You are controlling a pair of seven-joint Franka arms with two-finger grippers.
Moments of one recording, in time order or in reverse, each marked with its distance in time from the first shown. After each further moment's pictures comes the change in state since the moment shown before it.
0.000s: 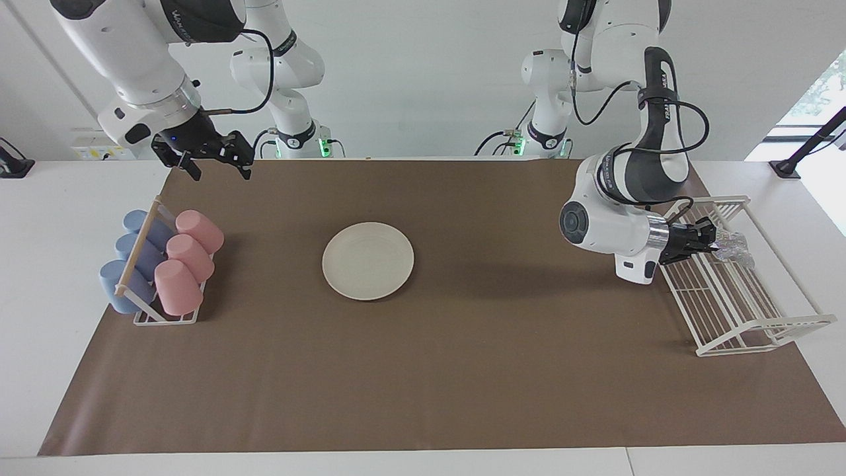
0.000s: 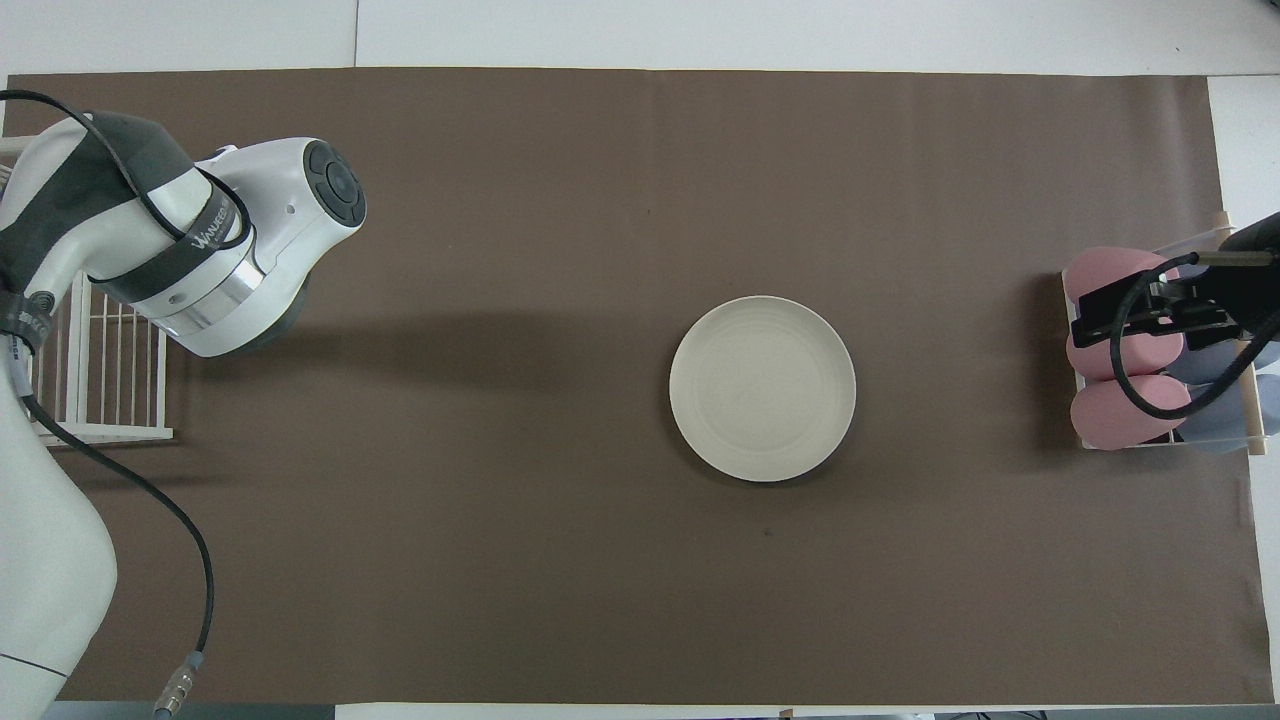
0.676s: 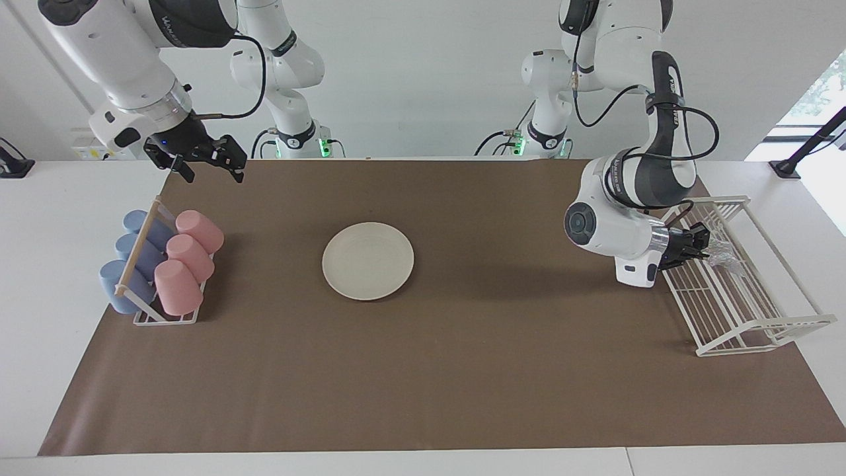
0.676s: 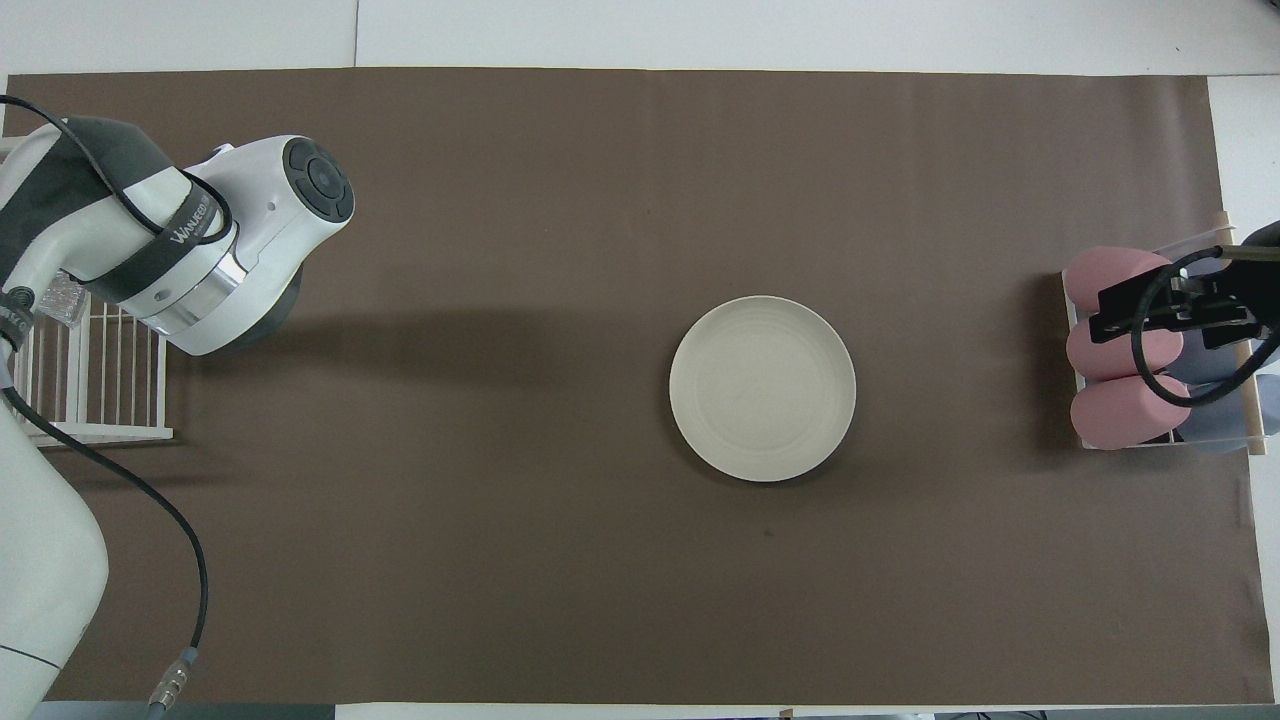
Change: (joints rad) left arm 0.022 0.005 -0.001 -0.009 -0.068 0.062 -0.089; right arm -0.005 0.002 -0.023 -0.001 -0.001 0.010 0.000
